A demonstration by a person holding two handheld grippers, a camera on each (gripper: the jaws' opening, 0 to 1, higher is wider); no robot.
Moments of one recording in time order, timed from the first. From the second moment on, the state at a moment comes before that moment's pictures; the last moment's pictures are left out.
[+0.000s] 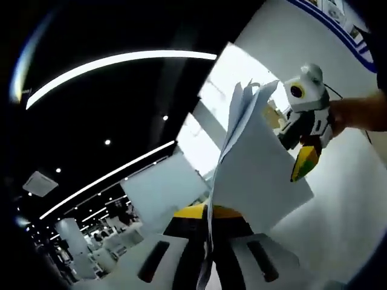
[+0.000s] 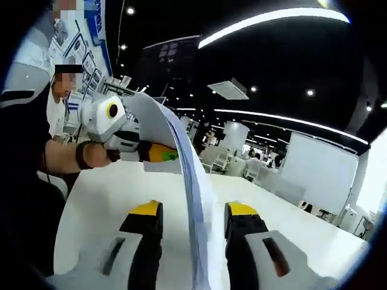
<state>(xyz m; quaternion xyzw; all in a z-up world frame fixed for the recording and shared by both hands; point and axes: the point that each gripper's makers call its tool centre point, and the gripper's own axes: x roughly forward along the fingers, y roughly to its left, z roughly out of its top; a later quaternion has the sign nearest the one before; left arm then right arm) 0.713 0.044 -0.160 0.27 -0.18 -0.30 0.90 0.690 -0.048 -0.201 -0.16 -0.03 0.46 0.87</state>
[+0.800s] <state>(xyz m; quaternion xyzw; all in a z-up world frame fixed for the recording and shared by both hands) 0.716 0.096 -0.125 0.09 -0.24 -0.29 0.92 0.699 -0.090 -0.162 0.01 -0.08 0.45 0.89</state>
